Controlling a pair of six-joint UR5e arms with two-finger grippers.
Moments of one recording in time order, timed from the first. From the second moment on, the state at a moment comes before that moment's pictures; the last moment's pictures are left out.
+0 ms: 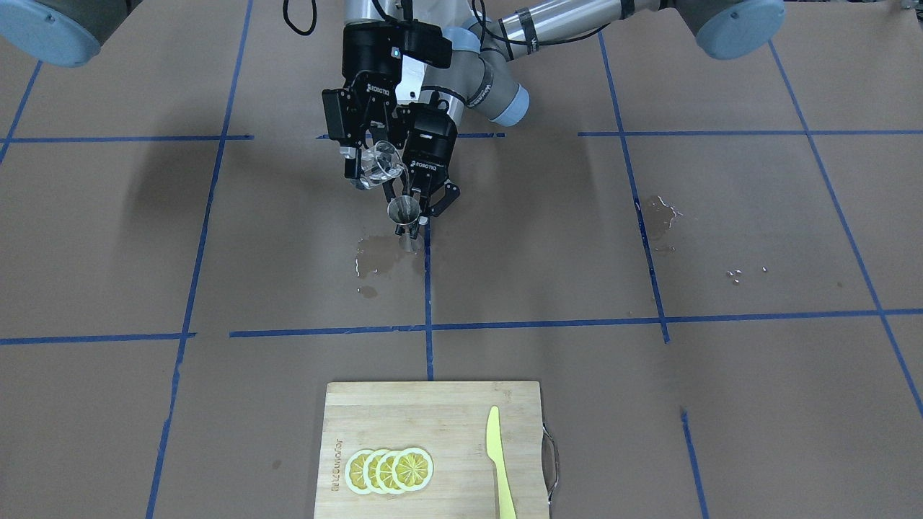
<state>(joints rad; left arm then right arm) -0.18 -2.33 -1.27 -2.60 -0.65 -0.80 0.24 -0.91 2.00 -1.85 0.74 0.48</state>
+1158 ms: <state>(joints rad) -0.18 -2.33 -1.28 -2.60 -0.65 -0.80 0.27 -0.91 1.99 -1.86 0.74 0.33</state>
